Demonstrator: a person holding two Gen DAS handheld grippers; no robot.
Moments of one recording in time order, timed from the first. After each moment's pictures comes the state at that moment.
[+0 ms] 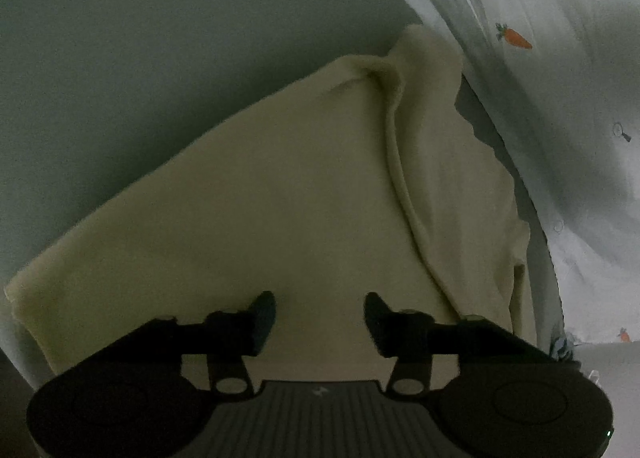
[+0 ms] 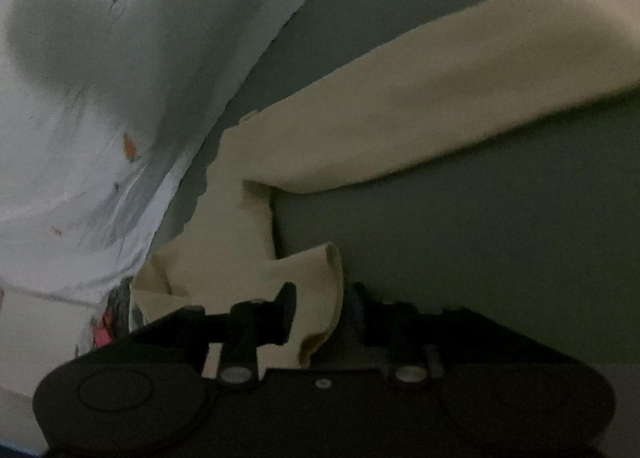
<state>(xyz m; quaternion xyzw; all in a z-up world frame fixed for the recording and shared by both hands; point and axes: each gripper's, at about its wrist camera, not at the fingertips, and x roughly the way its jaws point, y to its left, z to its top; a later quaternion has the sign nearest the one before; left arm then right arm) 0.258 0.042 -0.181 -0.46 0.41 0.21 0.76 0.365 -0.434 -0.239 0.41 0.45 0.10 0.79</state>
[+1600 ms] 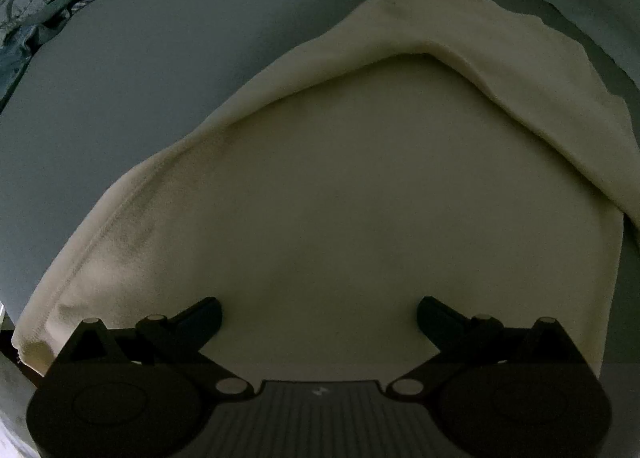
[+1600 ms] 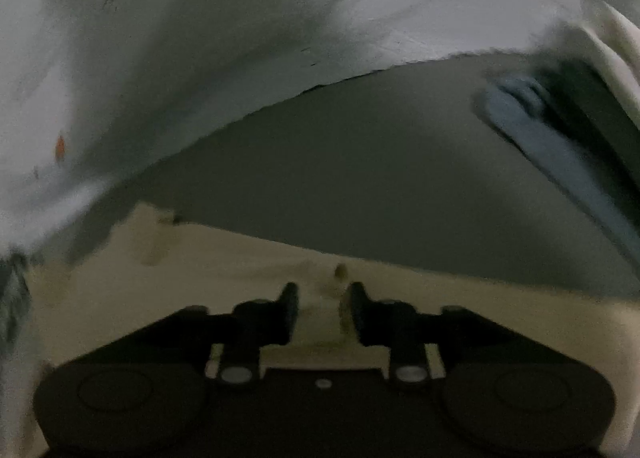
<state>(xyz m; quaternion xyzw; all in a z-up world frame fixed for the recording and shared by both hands) 0.376 -0.026 -0.187 -0.24 0.58 0.29 0.72 0.435 -0.495 -0.195 0.21 0.40 0.01 0.89</state>
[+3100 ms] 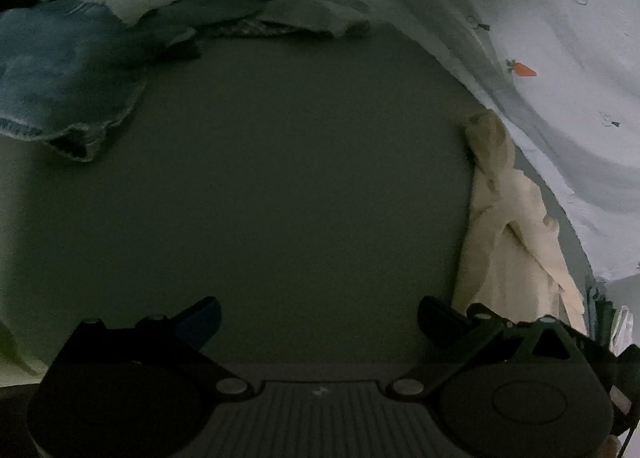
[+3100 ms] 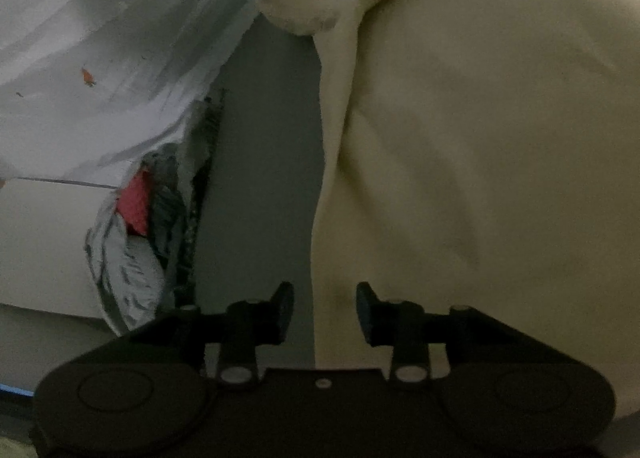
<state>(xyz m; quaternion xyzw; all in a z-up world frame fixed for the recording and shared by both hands) 0.196 0.238 -0.159 -0.35 0.45 0.15 0.81 0.276 -0.085 -0.218 0.41 0.50 0.13 0.75</state>
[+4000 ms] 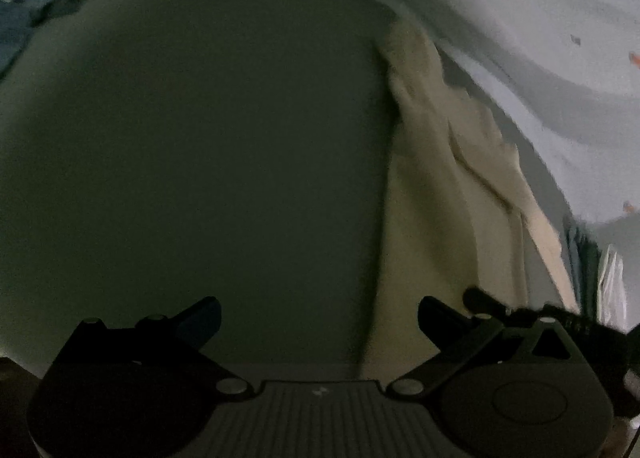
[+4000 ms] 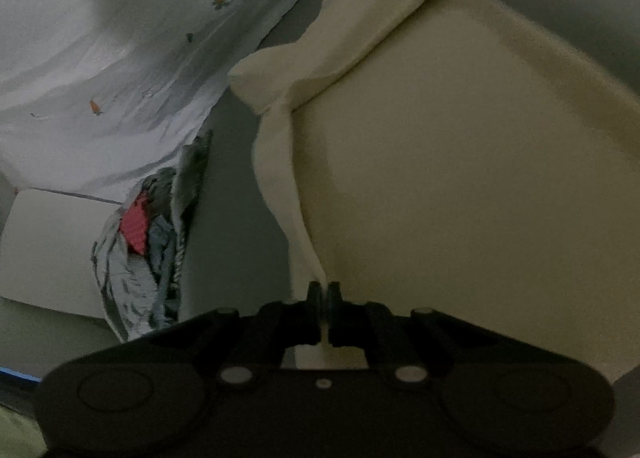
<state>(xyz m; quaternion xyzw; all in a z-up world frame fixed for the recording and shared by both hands) 0.252 0.095 -0.175 -0.32 0.49 0.09 0.81 0.274 -0.227 -0.204 0.39 0.49 0.15 0.77</state>
